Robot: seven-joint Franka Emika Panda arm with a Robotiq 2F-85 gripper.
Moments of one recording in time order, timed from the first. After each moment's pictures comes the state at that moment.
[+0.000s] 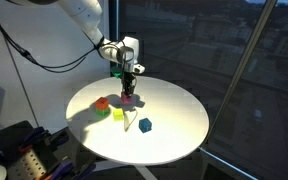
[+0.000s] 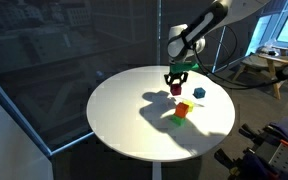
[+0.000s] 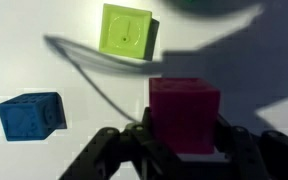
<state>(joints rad) 0.08 0.67 -0.07 -1.71 0.03 2.30 0.49</state>
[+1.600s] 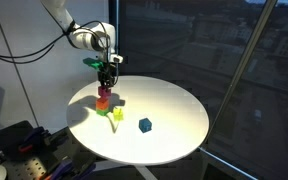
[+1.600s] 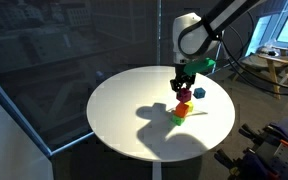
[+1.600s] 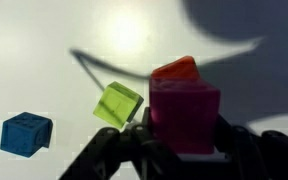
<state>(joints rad) 0.15 0.33 0.01 -2.11 -0.04 2.31 0.33</state>
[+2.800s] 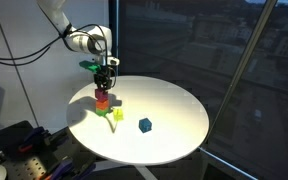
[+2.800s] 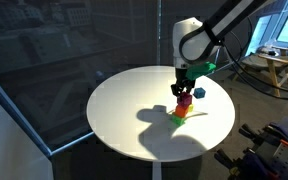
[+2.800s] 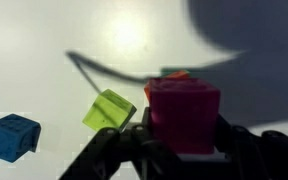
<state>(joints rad) 0.16 0.33 0.02 -2.15 -0.05 2.34 0.29</state>
